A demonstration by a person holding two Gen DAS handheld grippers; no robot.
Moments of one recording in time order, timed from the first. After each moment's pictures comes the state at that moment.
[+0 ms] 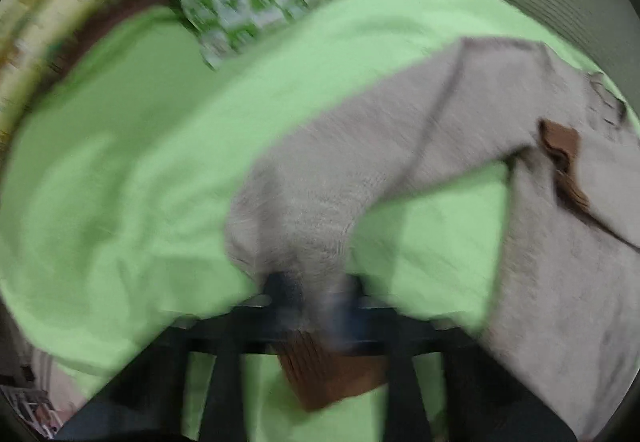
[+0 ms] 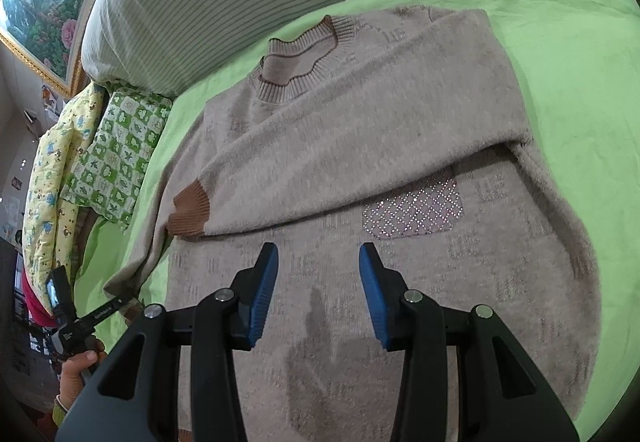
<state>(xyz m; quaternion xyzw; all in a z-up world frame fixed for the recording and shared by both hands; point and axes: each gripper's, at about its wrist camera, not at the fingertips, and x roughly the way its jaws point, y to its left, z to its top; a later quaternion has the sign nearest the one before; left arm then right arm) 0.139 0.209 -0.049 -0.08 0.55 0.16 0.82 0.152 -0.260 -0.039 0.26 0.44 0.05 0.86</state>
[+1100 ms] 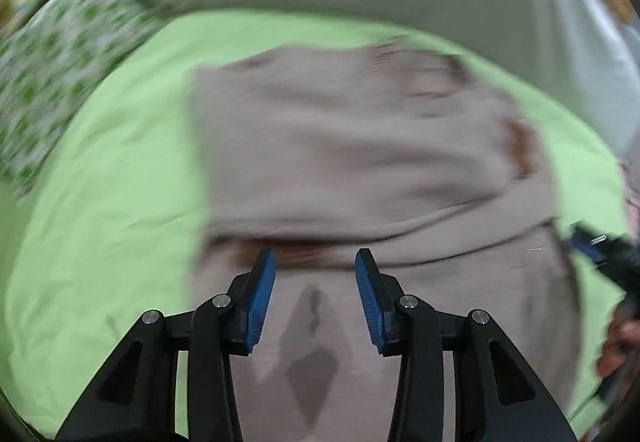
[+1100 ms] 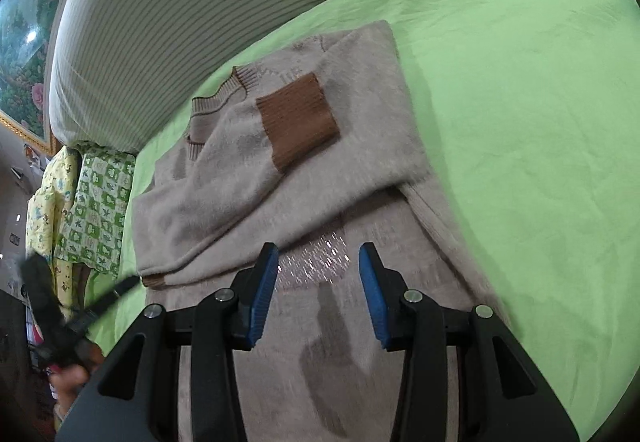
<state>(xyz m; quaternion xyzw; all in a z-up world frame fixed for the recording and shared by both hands) 0.231 0.042 -0.033 -0.03 0.51 -0.03 0.86 0.168 -0.351 -0.053 0.32 0.42 0.00 0.85</state>
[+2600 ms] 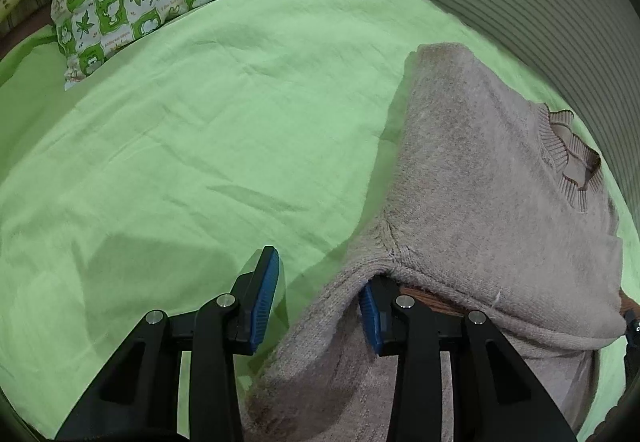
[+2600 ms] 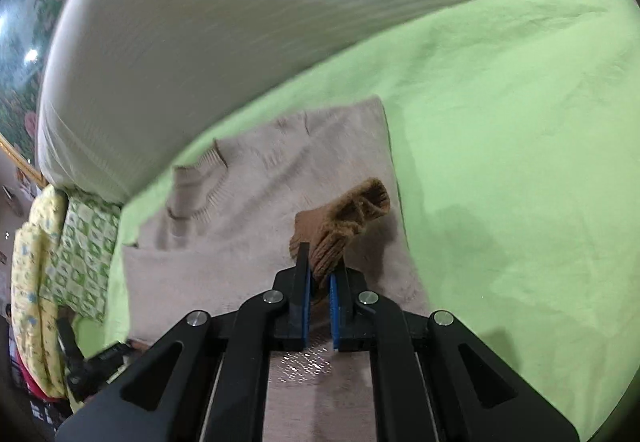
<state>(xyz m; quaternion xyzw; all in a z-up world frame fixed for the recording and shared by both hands) 0.270 0.115 -0.088 -0.16 0.50 0.13 0.84 0.188 -0.384 -0.042 0.30 0.36 -0.05 0.88</state>
